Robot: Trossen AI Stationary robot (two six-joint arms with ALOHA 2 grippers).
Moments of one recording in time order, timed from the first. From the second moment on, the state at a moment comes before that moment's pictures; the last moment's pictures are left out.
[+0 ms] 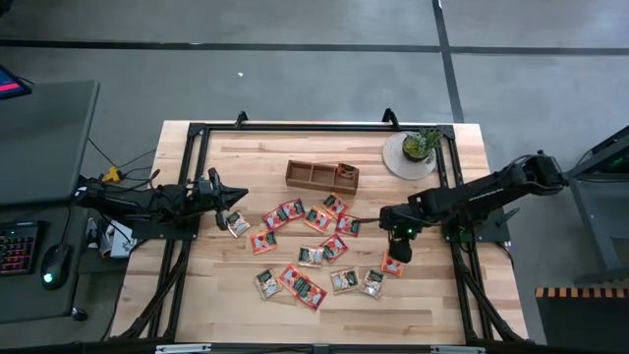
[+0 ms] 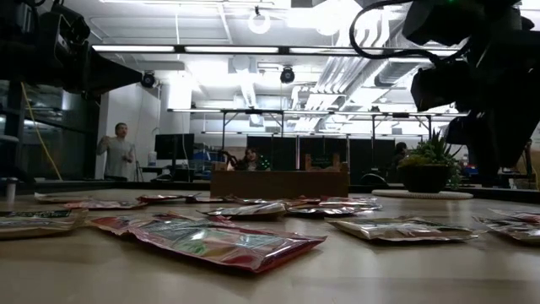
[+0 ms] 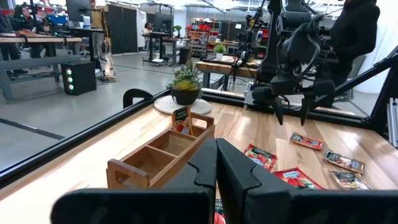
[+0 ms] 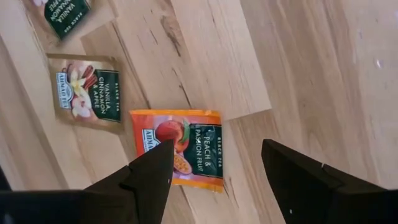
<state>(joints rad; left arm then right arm) -0.19 0.05 0.02 0.05 -0.49 -0.08 0.17 1.28 0.66 -0.64 -0.21 0.59</state>
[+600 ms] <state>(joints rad) -0.19 0.05 0.02 0.06 -0.49 -0.08 0.27 1.29 0.63 -0.61 -0.16 0.71</state>
